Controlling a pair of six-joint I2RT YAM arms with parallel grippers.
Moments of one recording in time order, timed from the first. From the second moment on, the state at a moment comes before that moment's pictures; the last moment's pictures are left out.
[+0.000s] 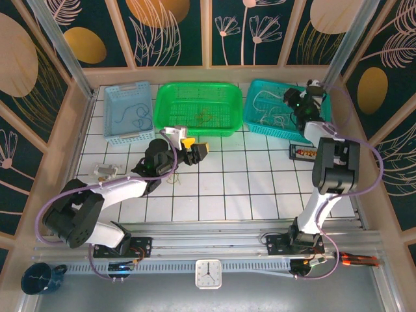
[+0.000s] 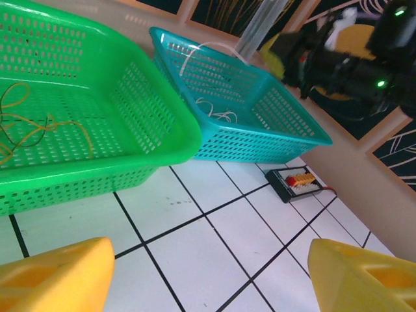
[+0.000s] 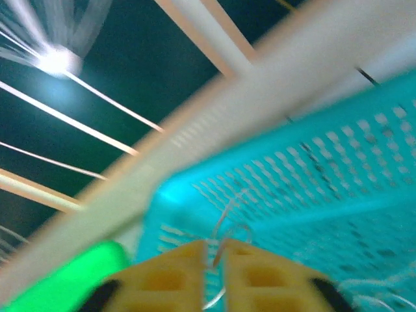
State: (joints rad) left arm -0.61 1.42 0.59 0.64 0.25 -0.51; right arm -0.08 1.88 1.23 0.29 -0.21 0.64
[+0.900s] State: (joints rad) left arm -0.57 1.28 0.58 0.40 0.05 -0.65; right arm 0.22 1.51 1.15 0.05 -0.23 0.56
